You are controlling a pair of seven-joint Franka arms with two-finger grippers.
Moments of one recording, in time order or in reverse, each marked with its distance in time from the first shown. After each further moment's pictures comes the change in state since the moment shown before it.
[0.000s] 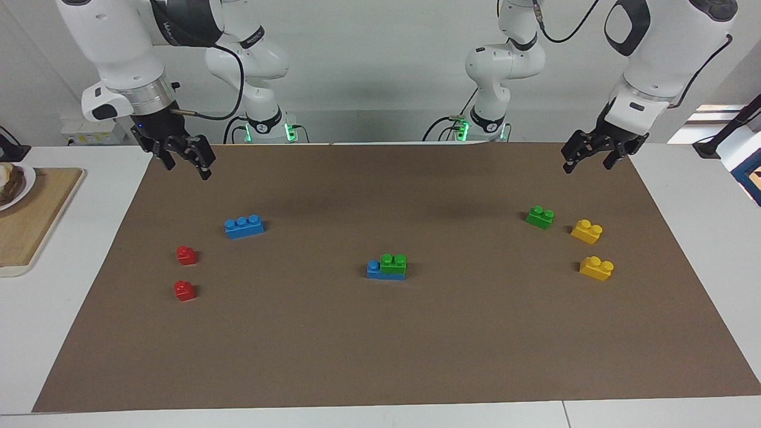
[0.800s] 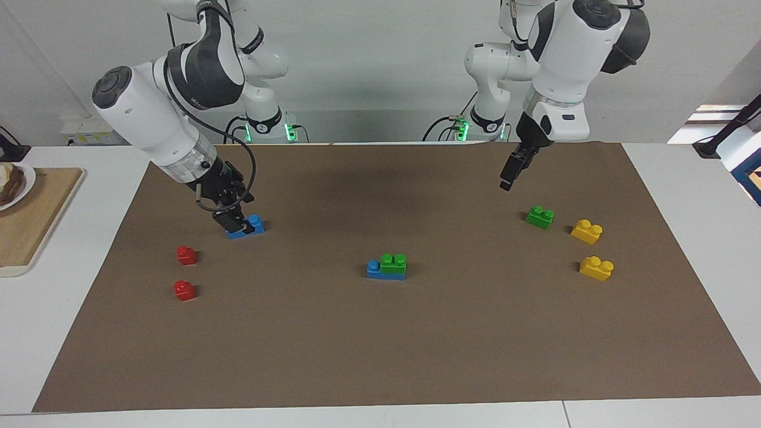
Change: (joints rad) left arm -0.285 -0.035 -0.012 -0.149 -0.022 0.224 -1.134; right arm 0.055 0.201 0.002 -0.006 0.372 0.196 0.882
